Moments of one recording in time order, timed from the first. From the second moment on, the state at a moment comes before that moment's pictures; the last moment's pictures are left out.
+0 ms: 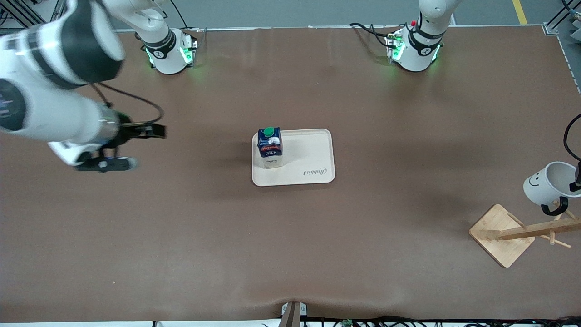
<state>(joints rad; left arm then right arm) 0.77 0.43 -0.60 -1.39 0.16 1.85 0.51 0.33 0.27 -0.04 -1.43 0.14 1.42 0.28</state>
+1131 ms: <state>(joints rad) 0.77 0.45 -0.64 -1.37 0.13 1.87 0.29 0.68 0.28 -0.04 -1.70 0.14 1.96 0.70</state>
